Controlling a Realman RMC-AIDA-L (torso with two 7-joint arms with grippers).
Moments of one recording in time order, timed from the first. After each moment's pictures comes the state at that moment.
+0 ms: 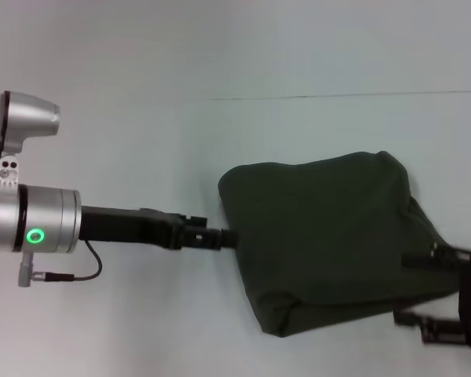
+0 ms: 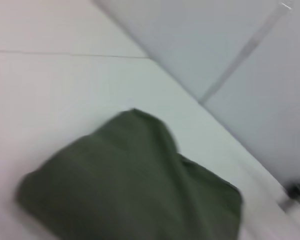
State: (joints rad) left arm -0.63 -2.11 0.84 0.75 2.09 1.52 -2.00; right arm 0.33 2.08 -0.50 -0.80 -2.12 -1.82 1.05
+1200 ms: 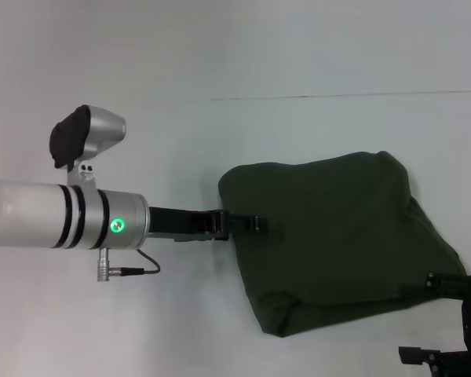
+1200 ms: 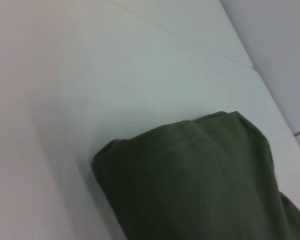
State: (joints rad) left arm -0.74 -2.16 0.96 0.55 2.10 1.13 -2.33; right arm 0.35 2.09 -0.49 -0.86 -2.24 -1.93 1.06
